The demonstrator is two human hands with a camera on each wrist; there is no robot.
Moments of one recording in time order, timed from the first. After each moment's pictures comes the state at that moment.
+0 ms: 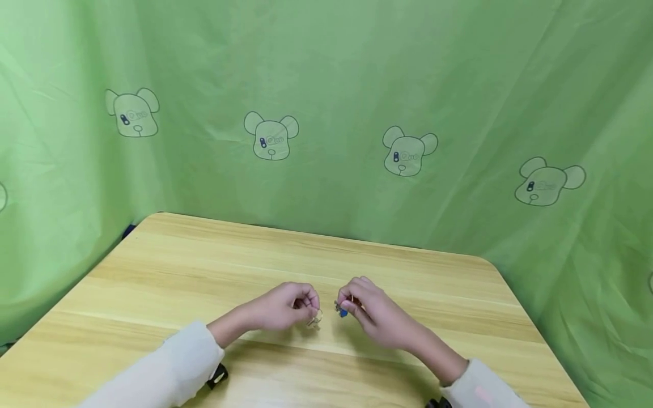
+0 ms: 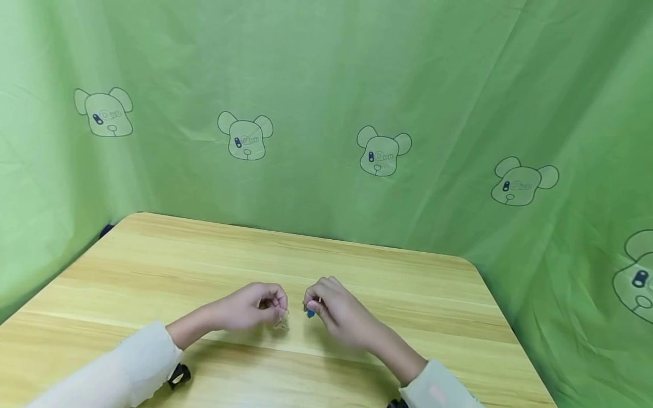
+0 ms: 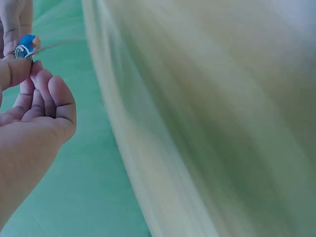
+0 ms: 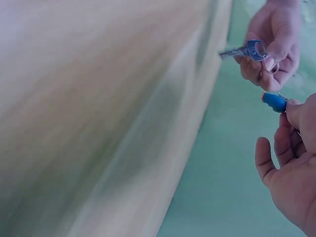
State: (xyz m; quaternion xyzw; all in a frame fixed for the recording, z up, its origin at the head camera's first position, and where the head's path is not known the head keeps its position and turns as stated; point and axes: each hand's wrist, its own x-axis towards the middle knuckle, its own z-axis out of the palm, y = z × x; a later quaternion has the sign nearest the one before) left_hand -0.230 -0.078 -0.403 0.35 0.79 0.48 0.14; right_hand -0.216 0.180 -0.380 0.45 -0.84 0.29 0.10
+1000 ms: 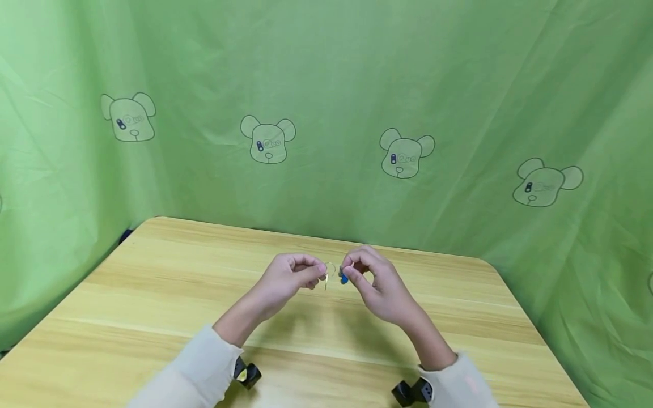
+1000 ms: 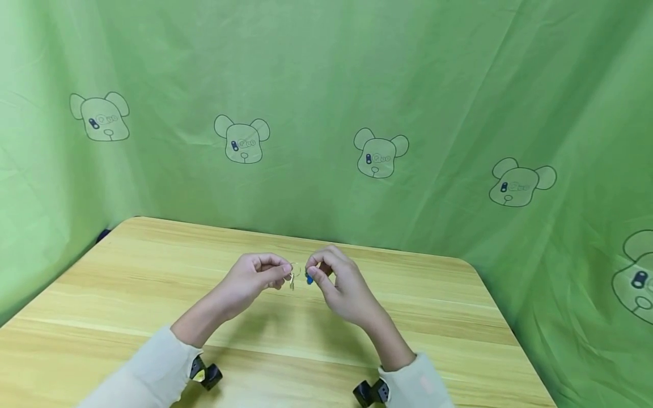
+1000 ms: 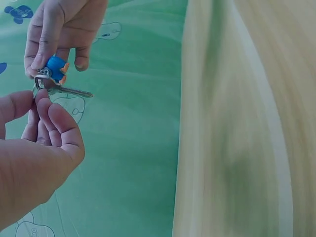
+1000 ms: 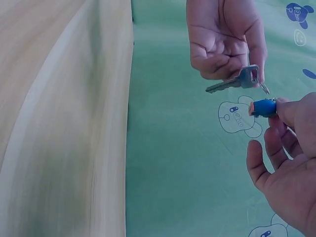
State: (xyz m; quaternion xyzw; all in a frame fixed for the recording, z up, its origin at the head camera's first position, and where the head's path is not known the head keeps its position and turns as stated) left_hand -0.237 -0.057 -0.361 0.16 0.69 0.70 0.09; right_hand -0.236 0.171 -0.347 0.38 -0.81 0.42 0.17
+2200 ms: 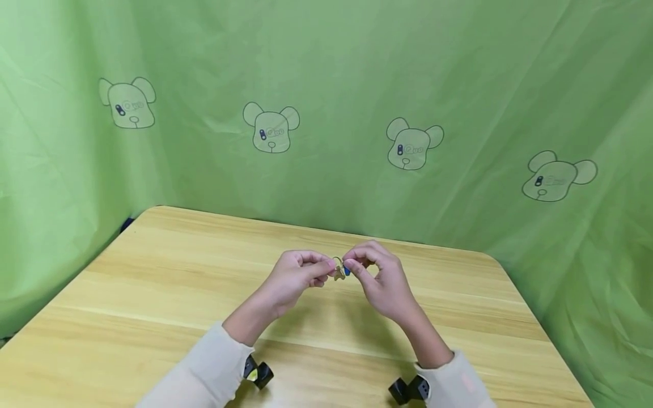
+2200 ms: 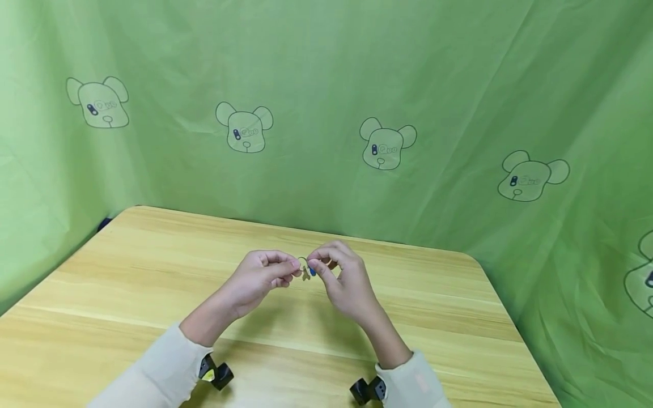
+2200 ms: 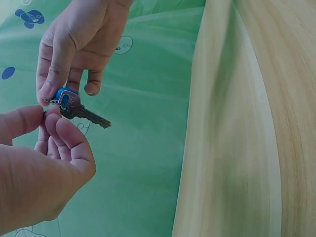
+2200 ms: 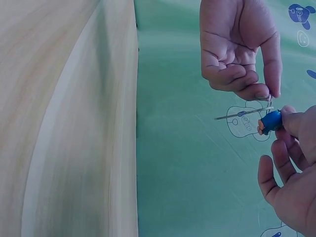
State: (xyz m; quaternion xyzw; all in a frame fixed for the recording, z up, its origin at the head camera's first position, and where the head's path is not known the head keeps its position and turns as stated) left_hand -0.231 -0.044 -0.359 0.11 0.63 0.76 0.11; right_hand -0.237 0.164 -0.355 0.33 -0.80 0.45 0.21
